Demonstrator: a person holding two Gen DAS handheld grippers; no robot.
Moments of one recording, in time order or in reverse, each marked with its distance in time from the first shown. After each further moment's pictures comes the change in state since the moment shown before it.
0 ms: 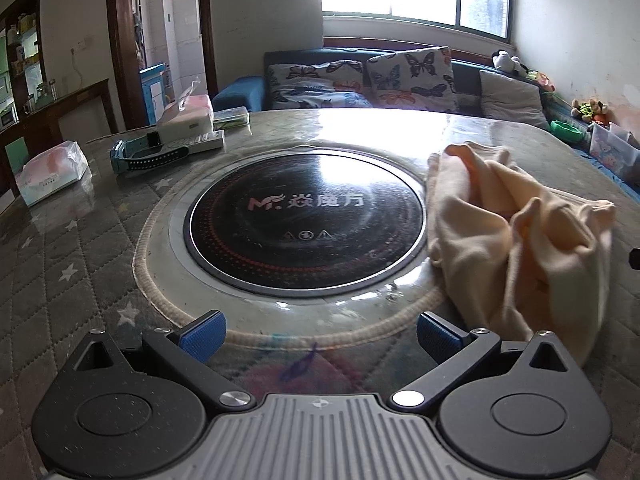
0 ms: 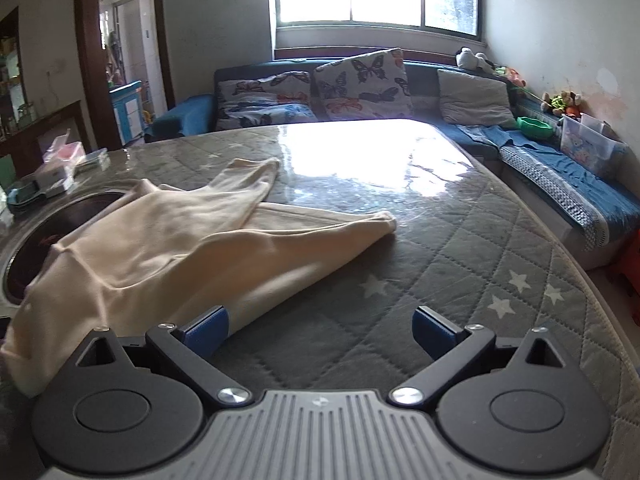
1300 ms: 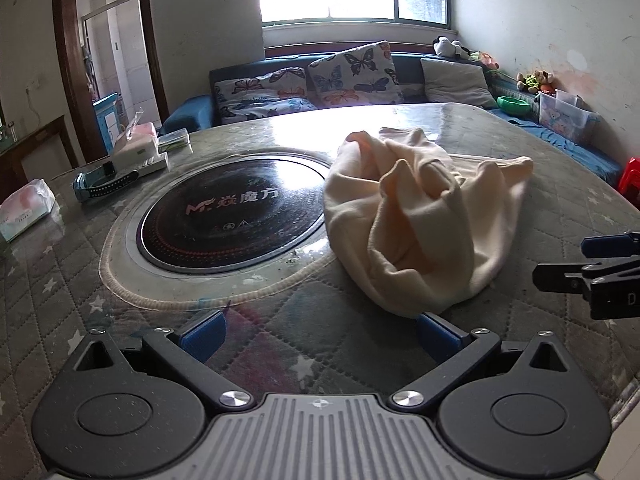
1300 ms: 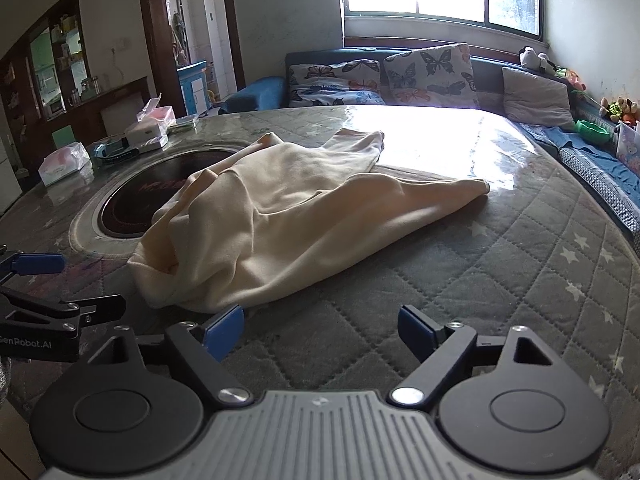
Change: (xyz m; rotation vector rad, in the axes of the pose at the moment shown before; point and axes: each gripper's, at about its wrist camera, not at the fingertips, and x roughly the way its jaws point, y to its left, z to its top) left arm -0.050 -0.051 -0.027 0.143 -0.021 -0.087; right arm -0.051 0.057 -0.043 -0.090 0.034 0.158
